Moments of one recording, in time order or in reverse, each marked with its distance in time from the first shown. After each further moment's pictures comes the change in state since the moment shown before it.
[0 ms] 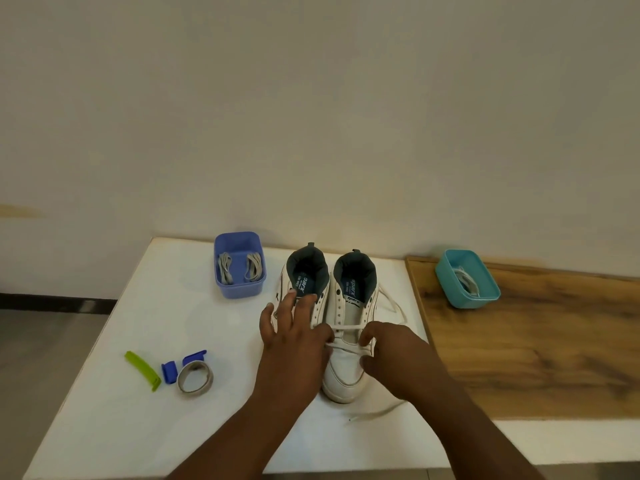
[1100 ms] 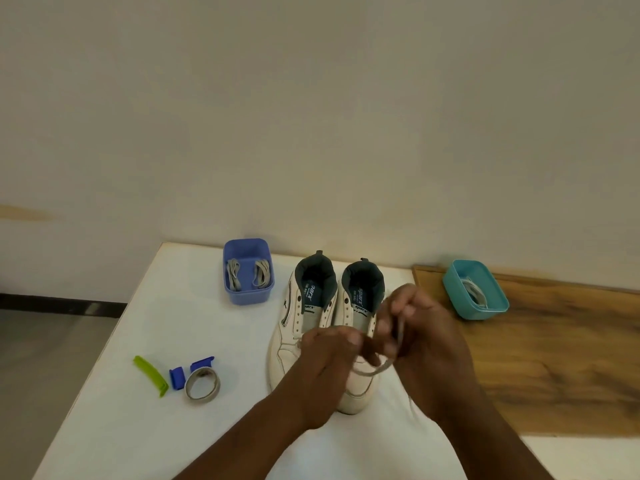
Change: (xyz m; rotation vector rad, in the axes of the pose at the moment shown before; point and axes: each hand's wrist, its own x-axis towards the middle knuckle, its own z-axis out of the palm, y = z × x) left_hand -0.008 0.015 -0.043 -1.170 -0.284 0.057; right_hand -0.030 -0.036 -0.048 1.603 0.018 -0.410
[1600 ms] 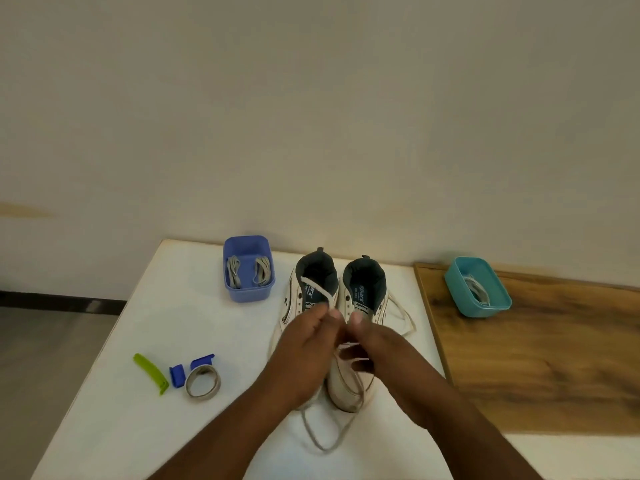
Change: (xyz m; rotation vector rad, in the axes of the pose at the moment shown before) left_hand 0.002 0.016 -0.018 -0.039 0.243 -0.194; right_hand 0.003 0.035 -0.002 -0.606 -0.038 0.487
